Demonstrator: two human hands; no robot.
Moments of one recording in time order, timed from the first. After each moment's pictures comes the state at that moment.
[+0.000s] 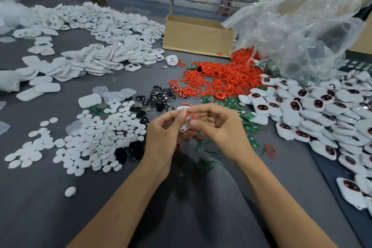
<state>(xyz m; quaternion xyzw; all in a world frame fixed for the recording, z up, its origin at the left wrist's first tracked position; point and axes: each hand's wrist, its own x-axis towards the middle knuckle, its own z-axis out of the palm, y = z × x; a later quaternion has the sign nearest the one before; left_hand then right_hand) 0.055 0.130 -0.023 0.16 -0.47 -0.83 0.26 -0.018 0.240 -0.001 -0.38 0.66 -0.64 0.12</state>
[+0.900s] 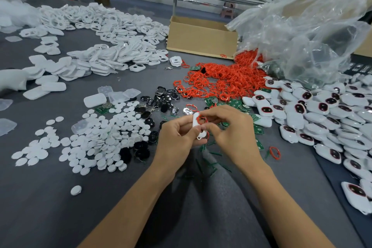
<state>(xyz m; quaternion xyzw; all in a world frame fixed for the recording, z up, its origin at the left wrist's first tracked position) 0.059 0.137 -0.023 0.13 -0.59 -0.77 0.20 -0.019 0.243 0.000 -0.40 0.80 -0.42 -0.15</state>
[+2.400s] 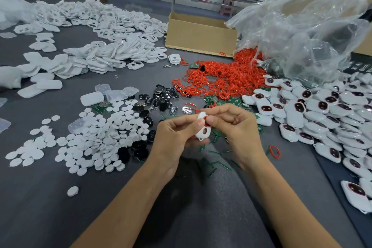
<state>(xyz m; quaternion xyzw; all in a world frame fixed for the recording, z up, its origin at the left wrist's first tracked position) 0.062 0.133 -0.017 0.12 -0.49 -0.85 0.18 -0.021 0.247 -0.005 -0.28 0.62 -0.72 0.11</state>
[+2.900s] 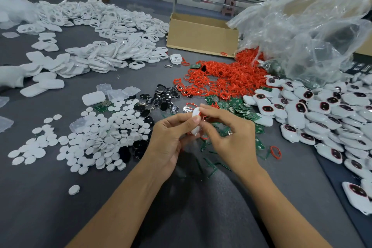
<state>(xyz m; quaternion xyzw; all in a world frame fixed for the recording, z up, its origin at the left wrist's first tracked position) 0.063 0.125 -0.016 0.11 -0.43 -0.88 0.16 -0.010 0.243 -0.015 -0.42 0.72 -0.50 -0.20</state>
